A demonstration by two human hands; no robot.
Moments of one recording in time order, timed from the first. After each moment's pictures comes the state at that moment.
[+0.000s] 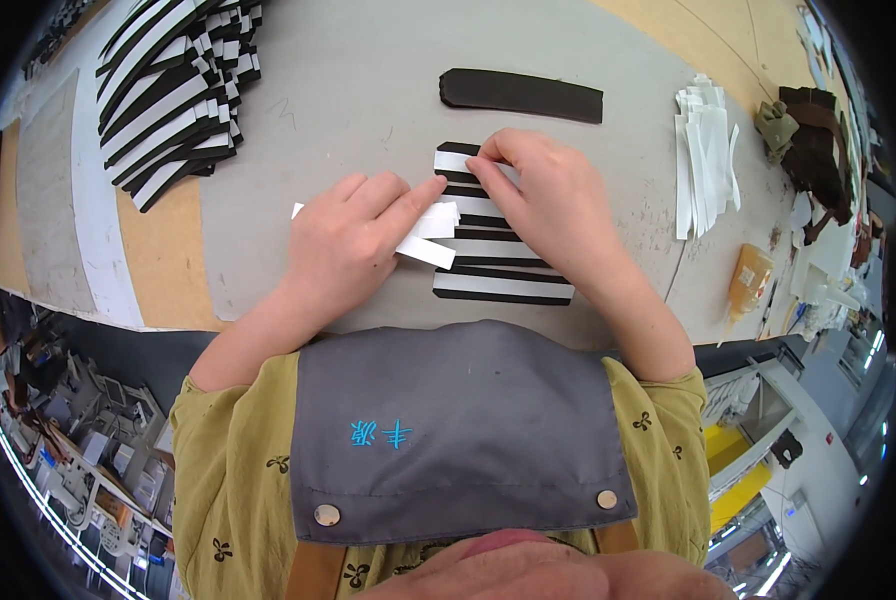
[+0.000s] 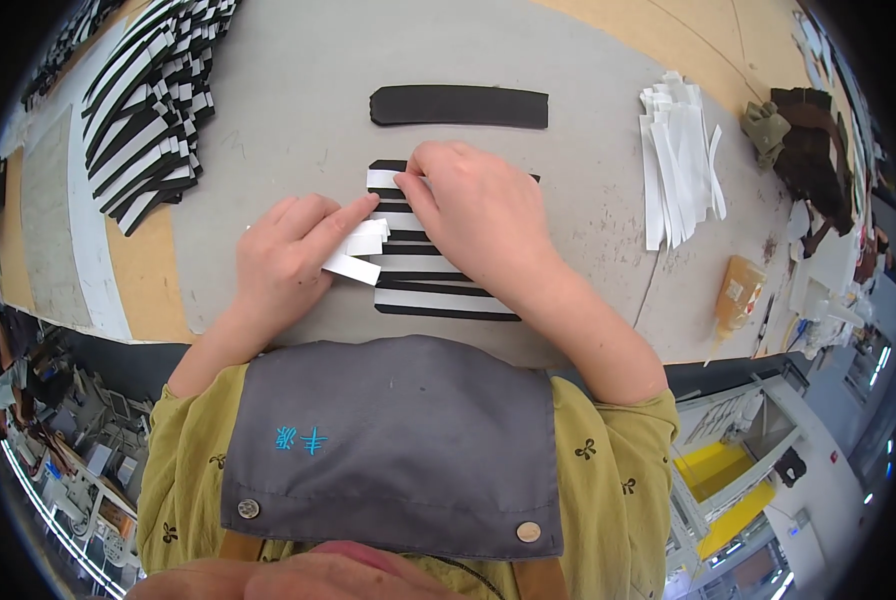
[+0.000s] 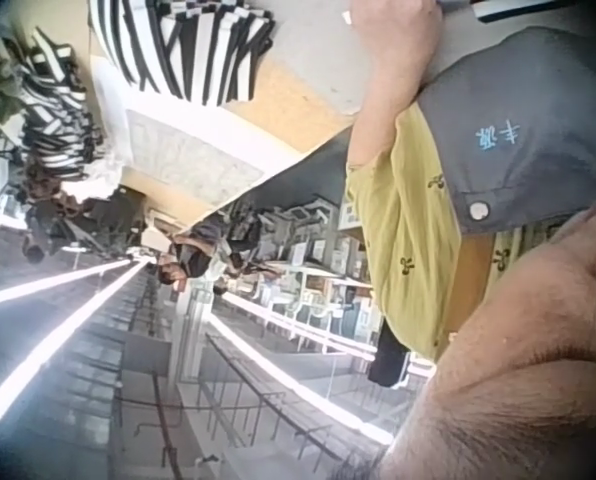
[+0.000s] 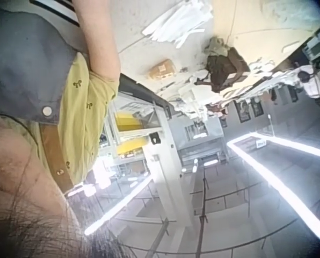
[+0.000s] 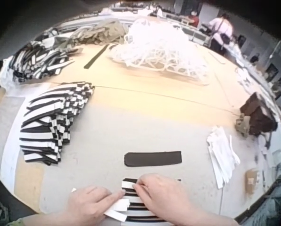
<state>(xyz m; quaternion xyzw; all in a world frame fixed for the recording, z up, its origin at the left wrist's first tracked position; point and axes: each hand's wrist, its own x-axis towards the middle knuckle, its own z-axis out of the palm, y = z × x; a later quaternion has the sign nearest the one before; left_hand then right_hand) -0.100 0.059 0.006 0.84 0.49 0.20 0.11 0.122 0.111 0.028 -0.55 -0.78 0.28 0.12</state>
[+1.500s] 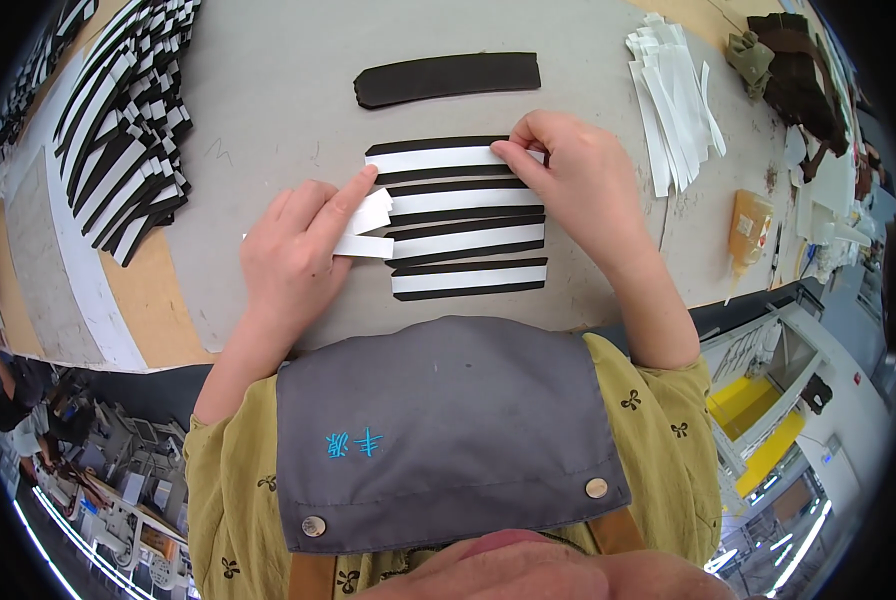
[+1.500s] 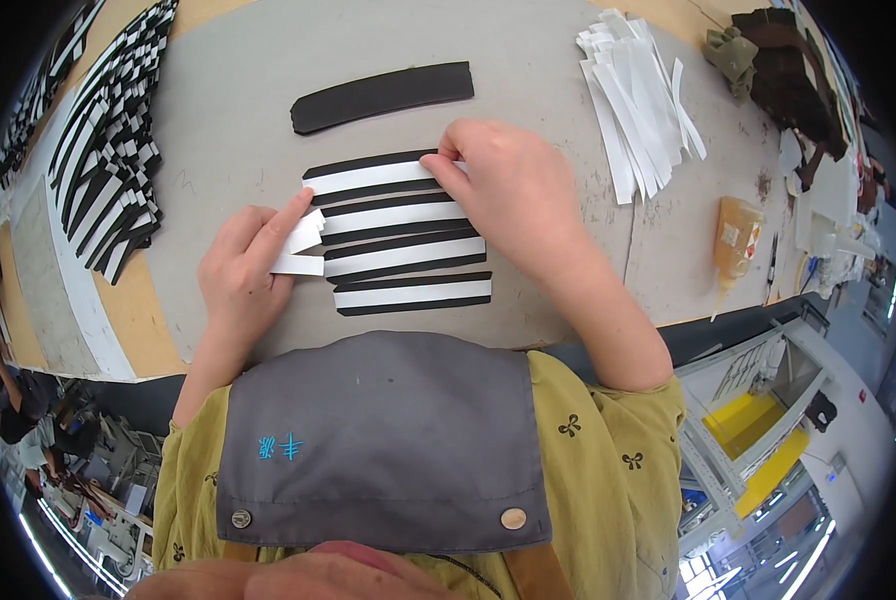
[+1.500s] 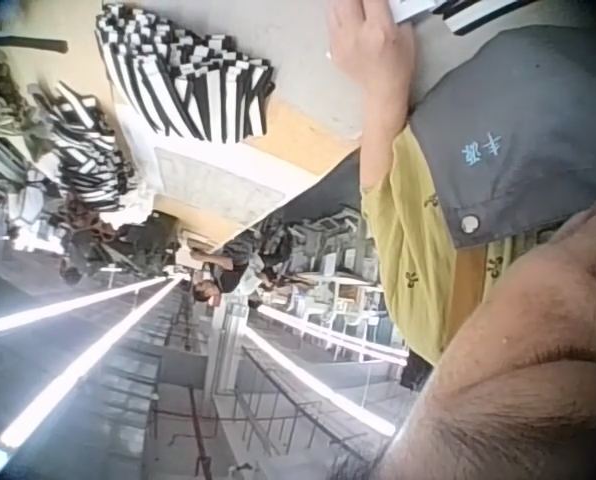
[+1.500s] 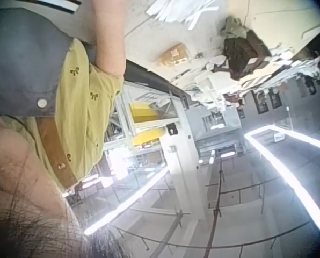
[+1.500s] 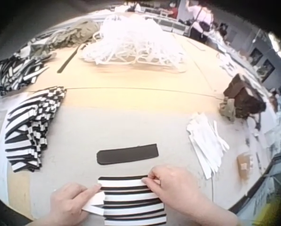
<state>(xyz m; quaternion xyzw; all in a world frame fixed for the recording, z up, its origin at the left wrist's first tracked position) -0.096 0.063 0.011 0.83 0.52 0.17 0.12 0.184 0.106 0.035 -0.62 -0.73 0.24 0.12</state>
